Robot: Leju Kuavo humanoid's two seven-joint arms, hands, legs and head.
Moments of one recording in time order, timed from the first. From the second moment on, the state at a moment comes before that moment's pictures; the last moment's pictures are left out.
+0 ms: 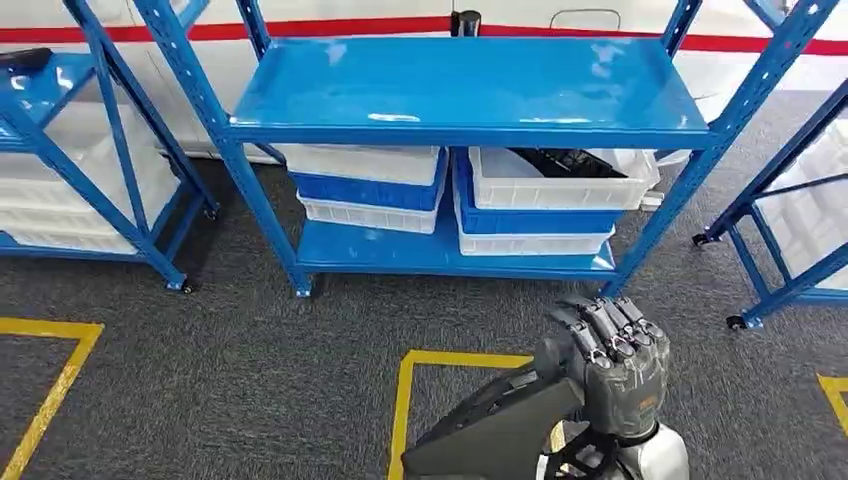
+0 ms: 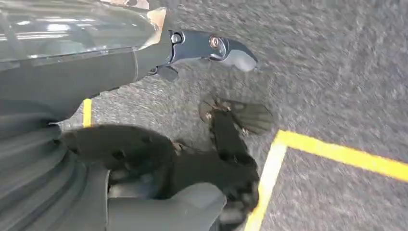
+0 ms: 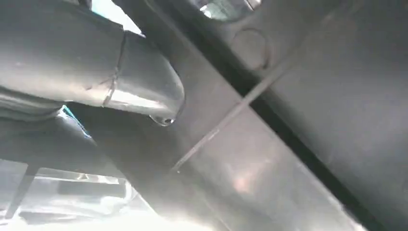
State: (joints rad) left arm -0.12 -0.25 0.68 -0.20 -0.45 0.16 -0.23; right arm 0.08 0.11 0.14 -1.85 1.17 -0.63 -0.59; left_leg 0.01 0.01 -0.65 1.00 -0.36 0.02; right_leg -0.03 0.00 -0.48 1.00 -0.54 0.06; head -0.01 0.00
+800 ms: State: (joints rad) left arm -0.10 -0.21 0.69 -0.20 -0.48 0.13 -0.17; right arm 0.10 0.13 0.12 -1.80 1.20 -0.63 -0.56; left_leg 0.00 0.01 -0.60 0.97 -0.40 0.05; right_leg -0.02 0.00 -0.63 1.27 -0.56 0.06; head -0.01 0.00
